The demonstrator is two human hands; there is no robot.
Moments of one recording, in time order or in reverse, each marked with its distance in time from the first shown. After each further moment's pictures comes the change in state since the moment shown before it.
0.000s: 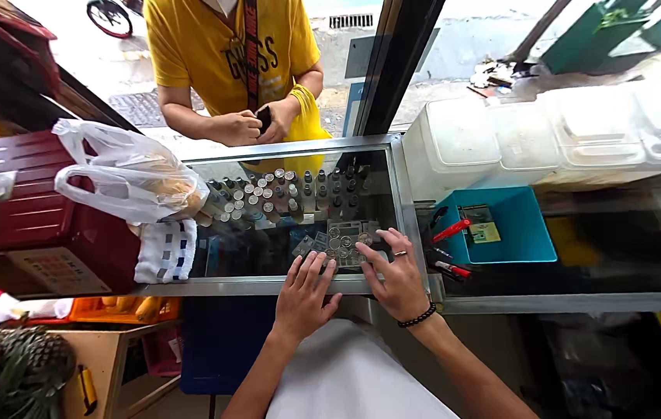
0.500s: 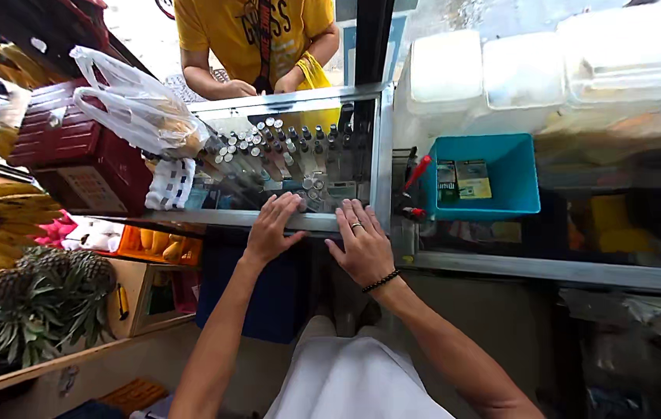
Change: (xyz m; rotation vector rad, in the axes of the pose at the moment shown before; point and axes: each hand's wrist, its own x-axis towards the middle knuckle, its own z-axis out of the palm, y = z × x) left_hand -0.002 0.008 -0.005 -0.070 0.049 -0.010; right_hand -0.063 0.008 -0.010 -0.086 -0.102 -0.158
